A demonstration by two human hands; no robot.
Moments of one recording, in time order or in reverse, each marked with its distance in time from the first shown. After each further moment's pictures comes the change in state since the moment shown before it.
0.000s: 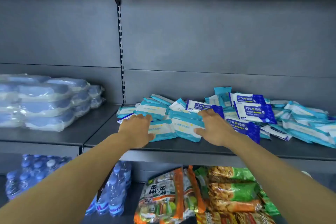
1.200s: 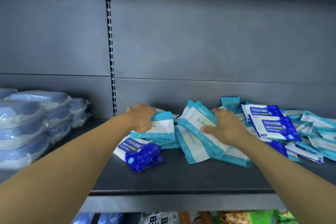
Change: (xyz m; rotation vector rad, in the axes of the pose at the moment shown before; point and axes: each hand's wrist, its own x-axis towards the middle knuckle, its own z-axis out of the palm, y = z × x) left_hand 0.132 -0.035 -0.024 0.056 -0.096 0.127; right_hand 0.076 -0.007 -0.008 0.068 0.167 0.260
